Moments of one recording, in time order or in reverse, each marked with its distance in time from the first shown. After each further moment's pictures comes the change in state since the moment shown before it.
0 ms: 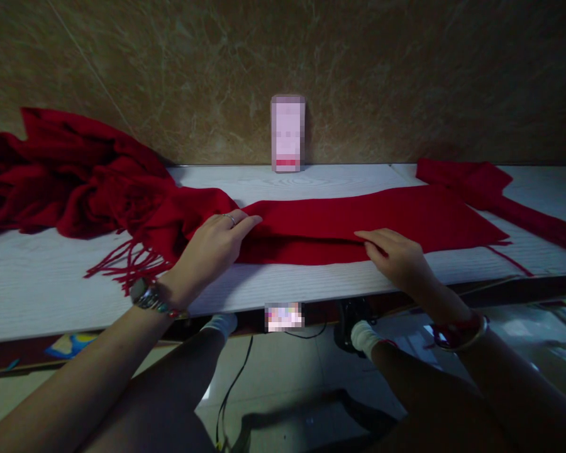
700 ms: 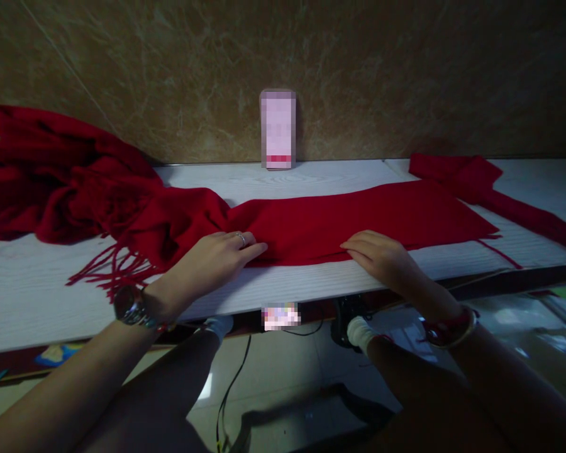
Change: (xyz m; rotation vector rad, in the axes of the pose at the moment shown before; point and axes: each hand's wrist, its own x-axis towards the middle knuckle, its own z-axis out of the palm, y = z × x) left_hand -0.001 0.006 0.002 0.018 -0.224 0.257; right_hand 0.000 -0.001 0.001 0.085 -0.130 -0.159
